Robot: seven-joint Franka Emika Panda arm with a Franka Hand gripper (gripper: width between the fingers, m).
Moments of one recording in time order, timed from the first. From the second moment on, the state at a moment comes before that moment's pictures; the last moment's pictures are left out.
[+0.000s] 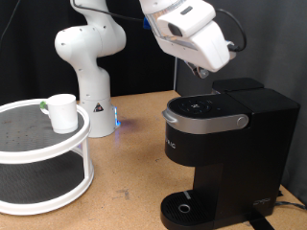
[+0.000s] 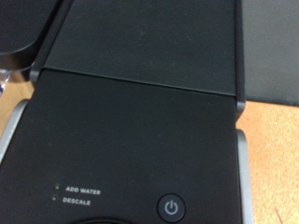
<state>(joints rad) 0.40 -0.13 -0.33 -2.11 0.55 2.01 -1.02</state>
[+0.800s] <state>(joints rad) 0.38 -0.28 -0.32 -2.31 0.58 2.28 -0.67</state>
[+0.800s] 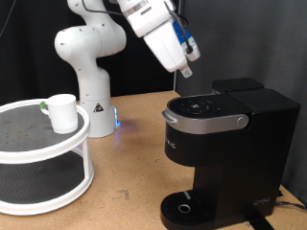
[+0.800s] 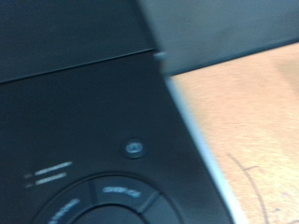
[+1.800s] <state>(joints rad) 0.28 -0.62 -0.38 -2.54 0.52 2.18 -0.65</state>
